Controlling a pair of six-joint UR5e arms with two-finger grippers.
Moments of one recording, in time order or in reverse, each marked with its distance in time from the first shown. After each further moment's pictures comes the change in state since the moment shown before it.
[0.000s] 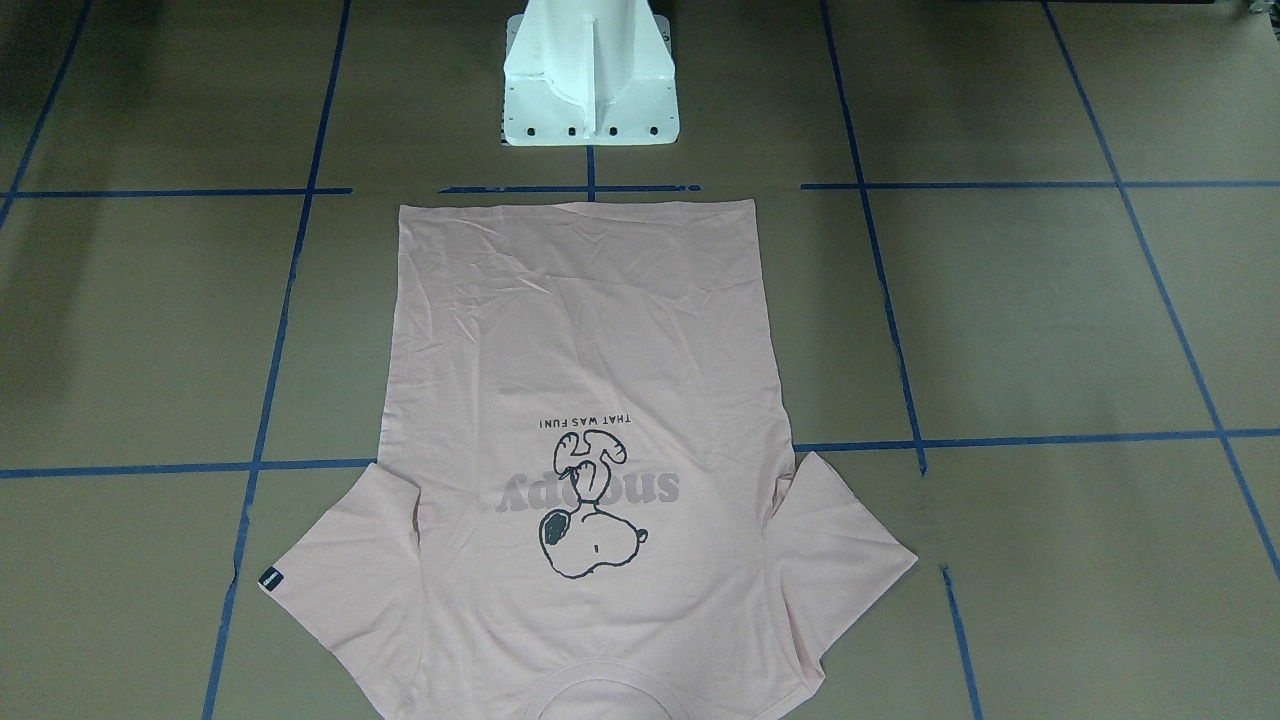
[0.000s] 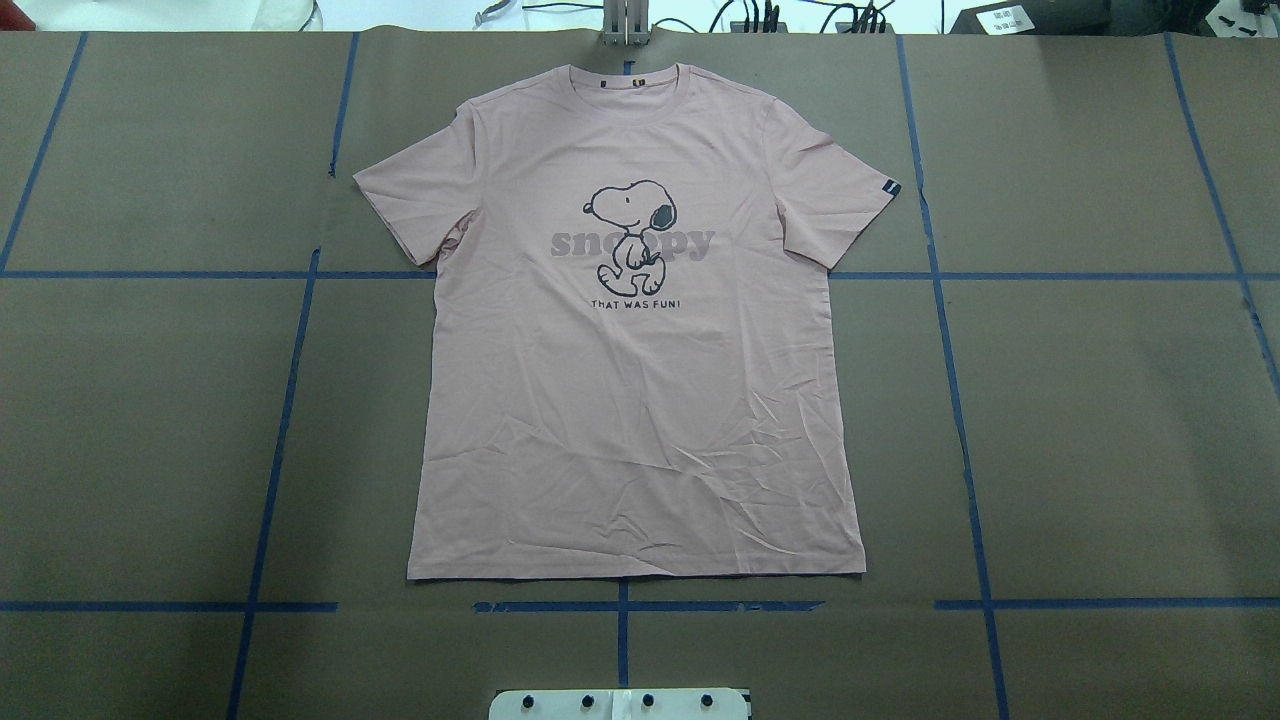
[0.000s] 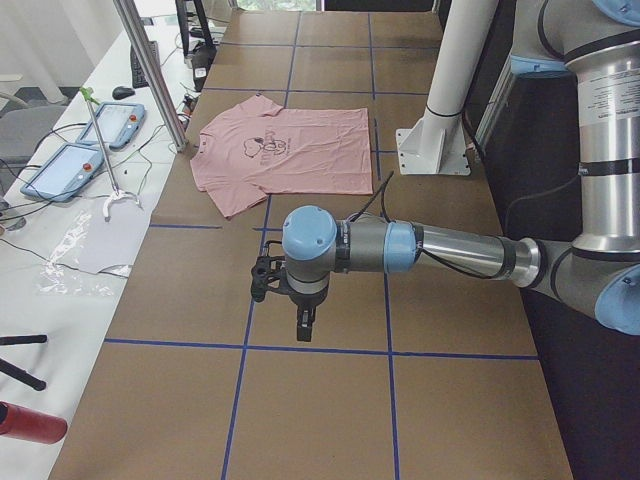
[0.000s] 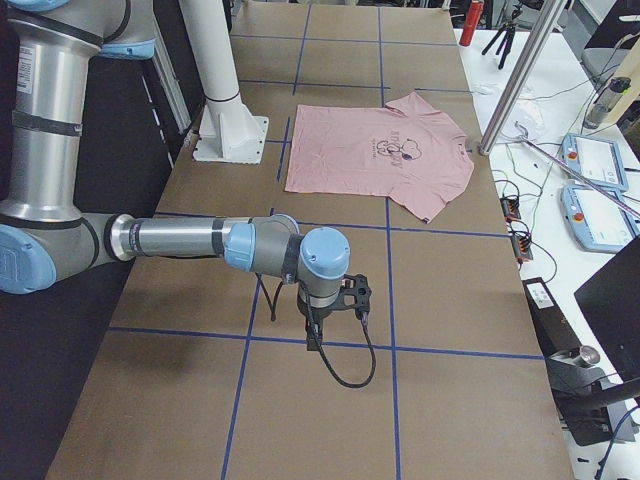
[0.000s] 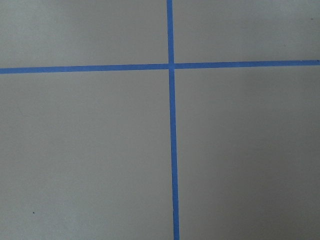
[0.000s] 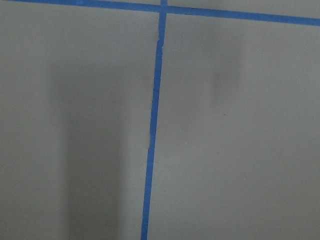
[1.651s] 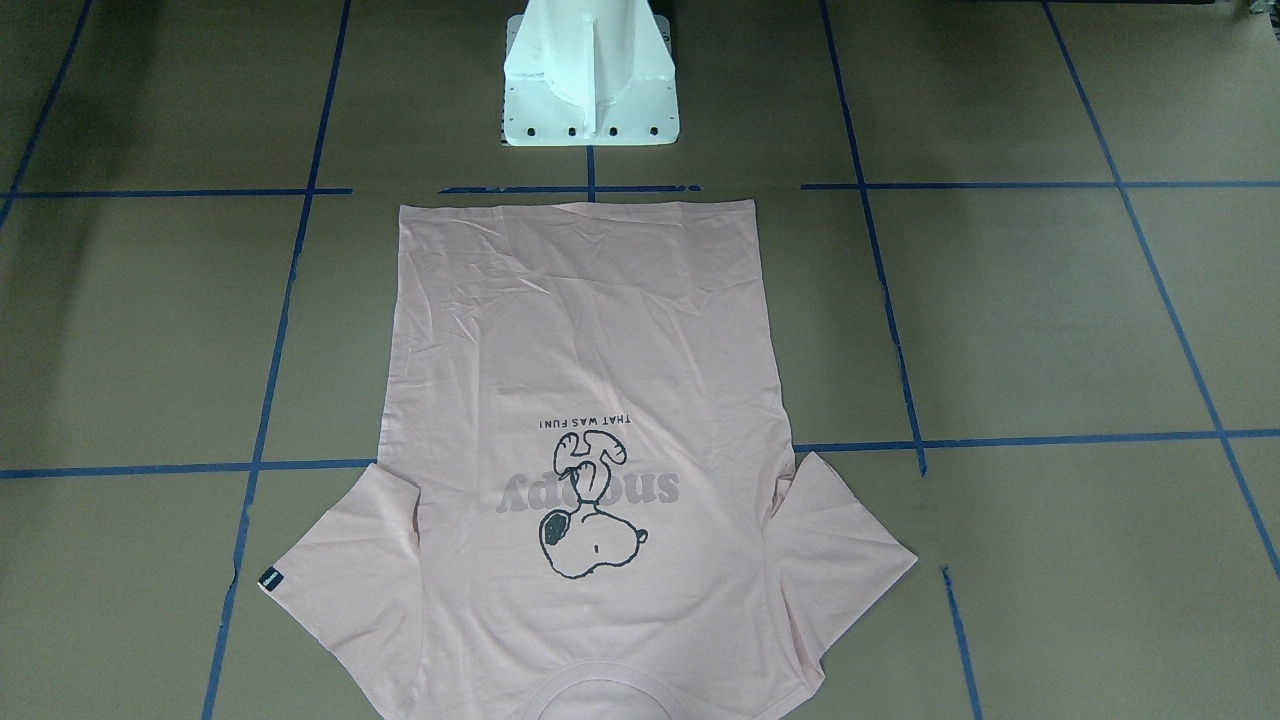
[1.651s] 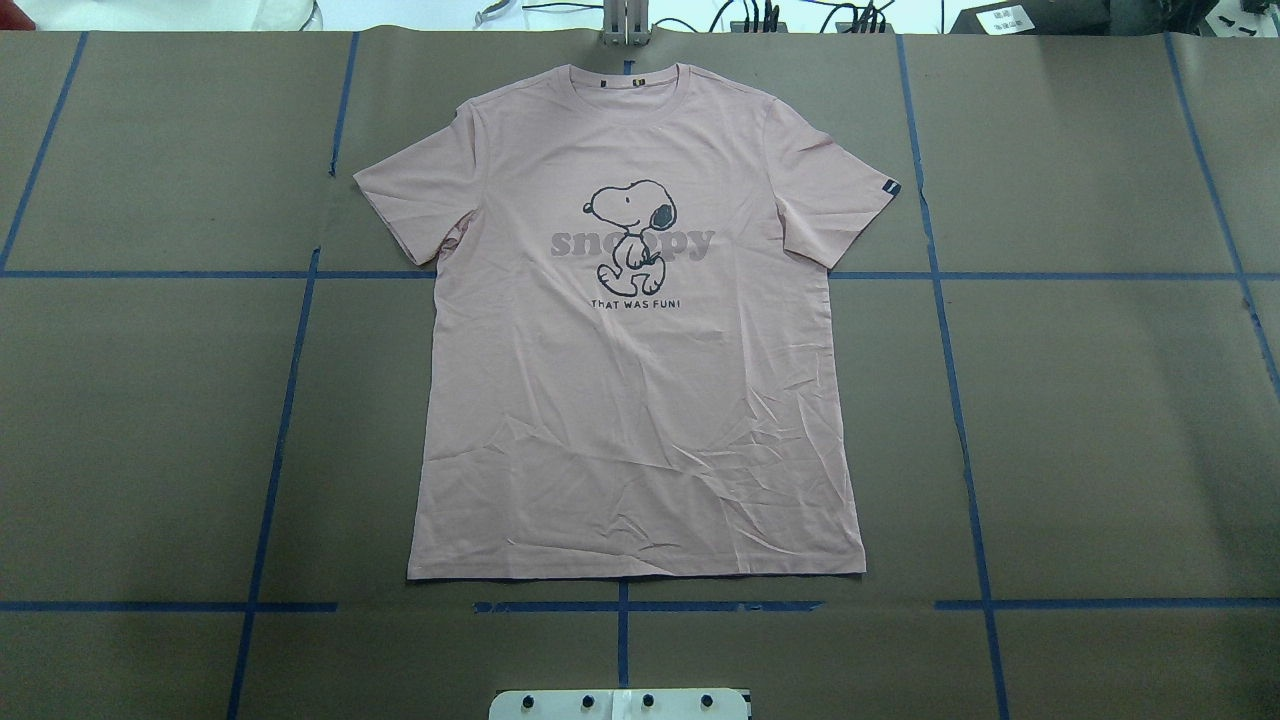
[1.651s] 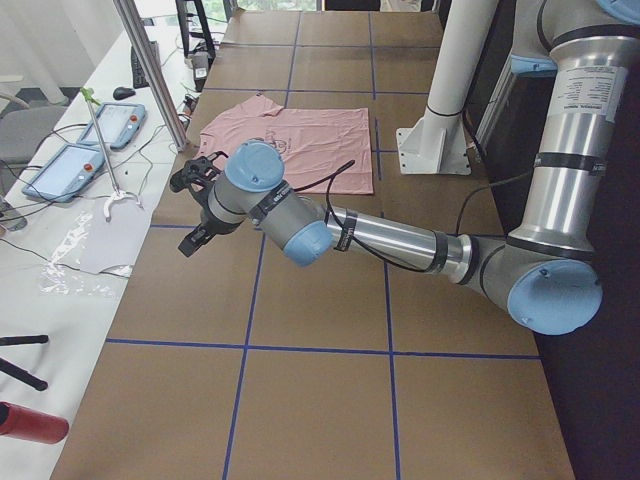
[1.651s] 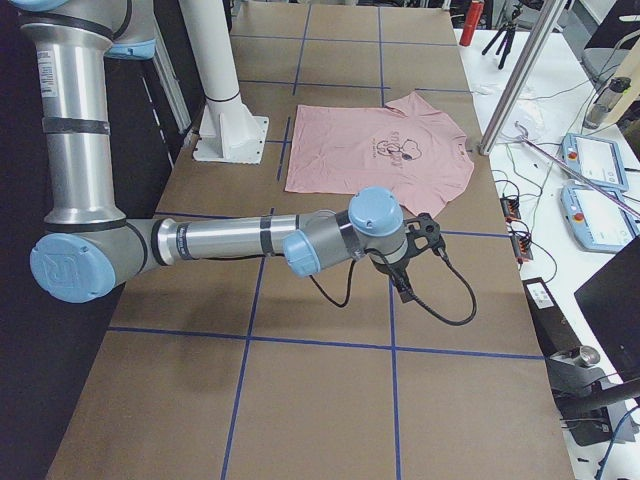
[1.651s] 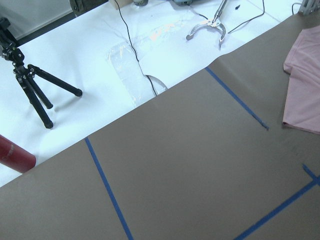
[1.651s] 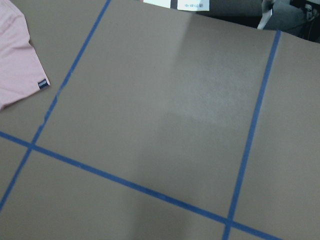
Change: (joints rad) left arm 0.040 -0.331 0.251 -0.788 -0.032 -0.136; right arm -0.035 0.281 -0.192 0.555 0.134 0.267
